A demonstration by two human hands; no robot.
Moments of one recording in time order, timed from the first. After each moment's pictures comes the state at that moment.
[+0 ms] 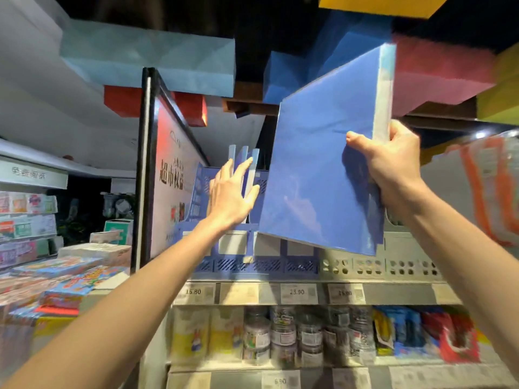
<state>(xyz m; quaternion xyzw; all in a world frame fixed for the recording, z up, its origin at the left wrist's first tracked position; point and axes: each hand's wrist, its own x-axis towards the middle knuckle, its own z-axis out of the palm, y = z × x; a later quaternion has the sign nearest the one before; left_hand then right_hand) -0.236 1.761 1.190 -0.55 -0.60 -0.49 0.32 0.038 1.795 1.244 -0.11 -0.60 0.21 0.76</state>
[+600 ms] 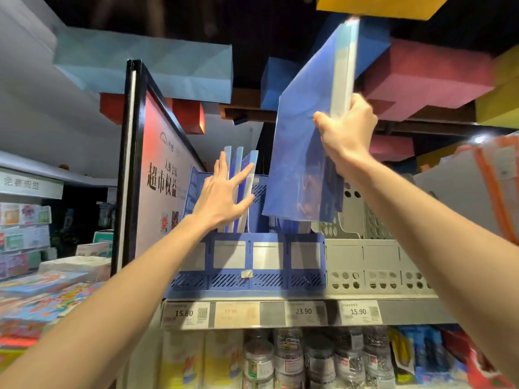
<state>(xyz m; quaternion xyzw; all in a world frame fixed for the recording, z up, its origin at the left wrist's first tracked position) -0.290 1.798 1.209 -0.60 -0.61 -0.36 0.38 -0.038 1.820 1.298 -0.18 -0.58 0.10 0.79</state>
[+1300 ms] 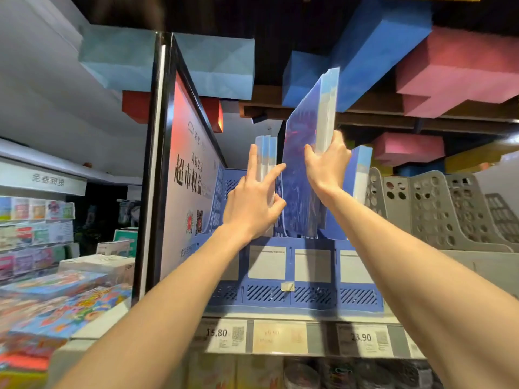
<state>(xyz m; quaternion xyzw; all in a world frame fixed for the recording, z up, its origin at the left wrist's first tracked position) -0.301 1.807 1.193 -0.56 -0.59 -0.40 0.42 -0.180 1.892 1.267 -0.21 -0.60 0.12 0.76</state>
